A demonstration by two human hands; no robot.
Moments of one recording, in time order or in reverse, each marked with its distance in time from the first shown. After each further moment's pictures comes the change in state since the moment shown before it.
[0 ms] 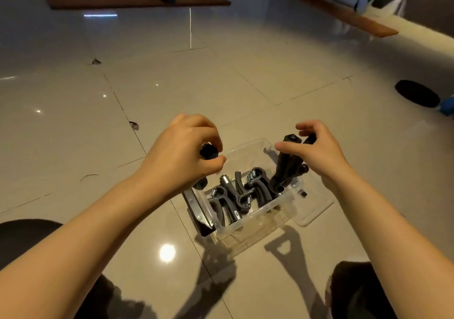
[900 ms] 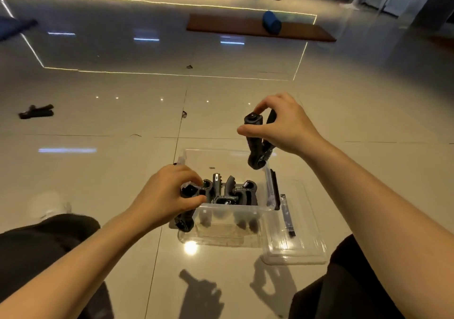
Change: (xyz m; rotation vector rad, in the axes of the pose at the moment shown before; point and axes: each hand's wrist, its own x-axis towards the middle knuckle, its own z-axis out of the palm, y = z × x) left_hand -0.020 0.186 0.149 0.080 0.135 -0.588; right_hand 0.088 0.009 -0.114 -0.282 -0.509 -0.766
